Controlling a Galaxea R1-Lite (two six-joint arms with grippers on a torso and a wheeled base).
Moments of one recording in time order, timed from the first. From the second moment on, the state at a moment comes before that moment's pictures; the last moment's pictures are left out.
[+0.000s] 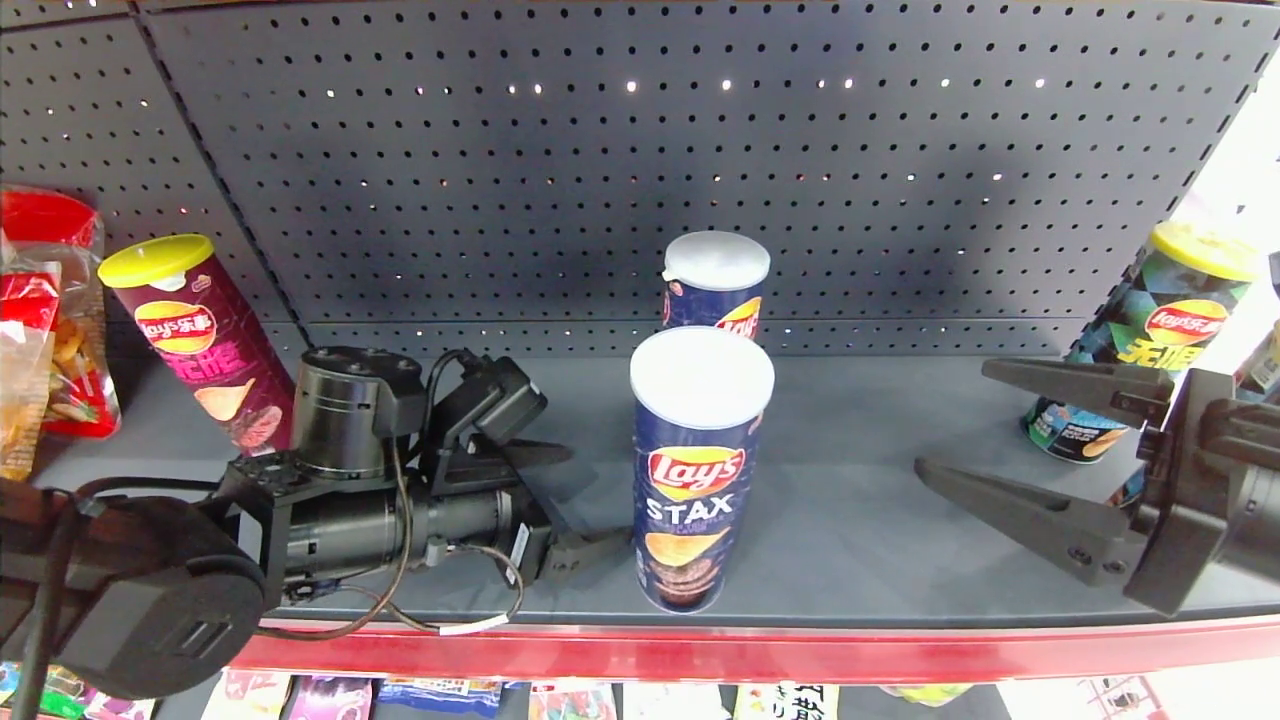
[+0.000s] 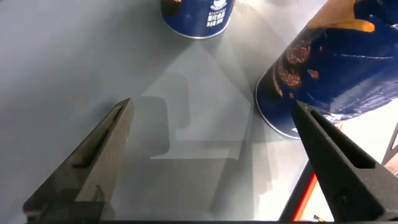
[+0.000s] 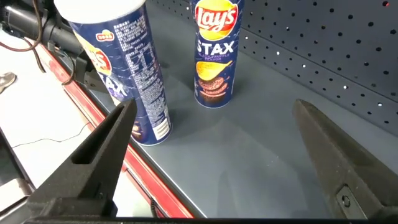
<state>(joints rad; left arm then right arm) -0.54 1.75 -0.65 -0.65 -0.40 0.16 0.61 1.14 -0.61 -0.40 0.13 -0.12</state>
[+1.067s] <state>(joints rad) -0.38 1.17 -0.54 -0.22 -0.13 0.16 0.49 0.83 -0.40 -0.21 0.05 -0.12</state>
